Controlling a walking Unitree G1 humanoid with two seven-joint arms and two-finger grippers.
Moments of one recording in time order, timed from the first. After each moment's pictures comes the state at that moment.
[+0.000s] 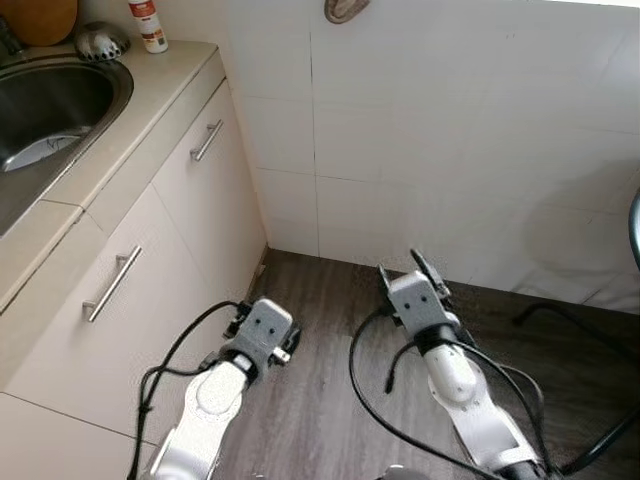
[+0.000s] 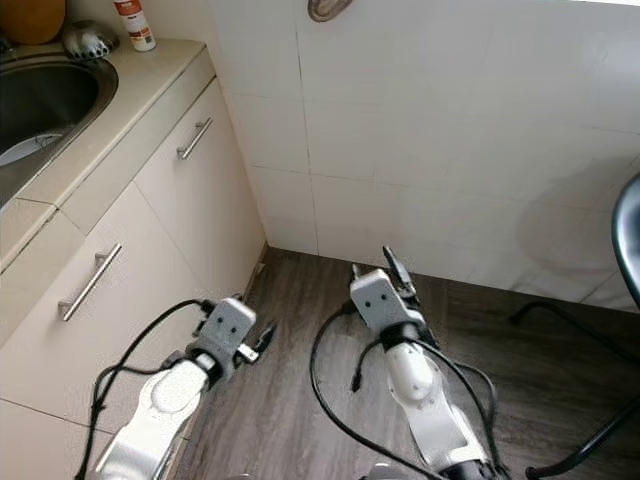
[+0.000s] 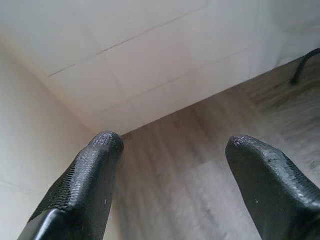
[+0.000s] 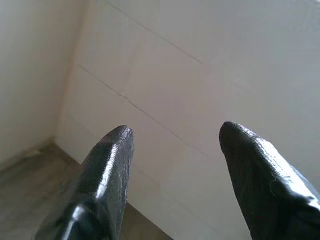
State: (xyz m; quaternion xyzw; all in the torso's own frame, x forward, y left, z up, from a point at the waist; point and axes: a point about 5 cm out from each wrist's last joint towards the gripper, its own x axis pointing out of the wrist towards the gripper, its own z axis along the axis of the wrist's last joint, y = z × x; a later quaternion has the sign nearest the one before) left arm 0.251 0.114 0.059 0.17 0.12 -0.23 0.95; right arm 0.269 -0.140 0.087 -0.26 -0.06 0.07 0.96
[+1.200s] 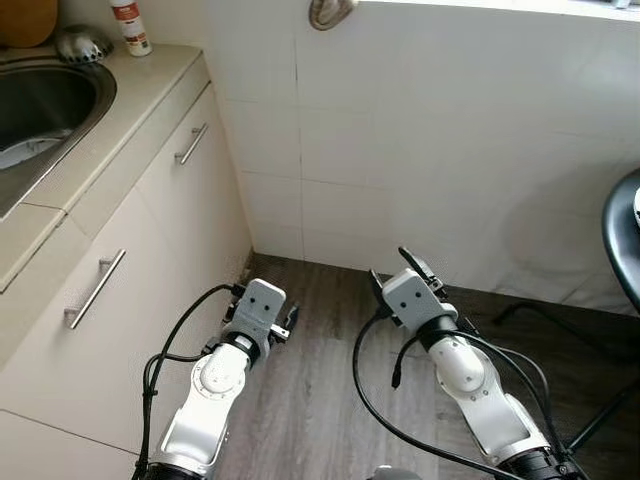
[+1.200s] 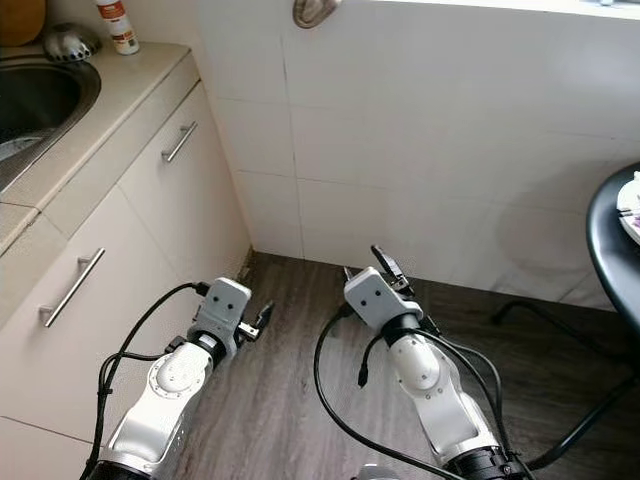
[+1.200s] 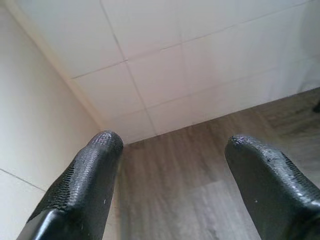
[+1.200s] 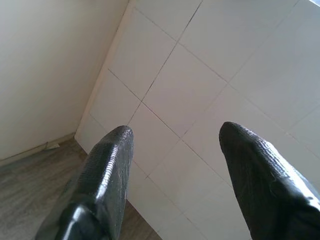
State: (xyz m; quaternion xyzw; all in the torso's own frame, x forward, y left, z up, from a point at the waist) left arm 0.265 0.133 0.069 0.17 0.10 -0.15 0.97; right arm 0.277 -0.127 0.094 -0.27 -0.06 0.15 0.95
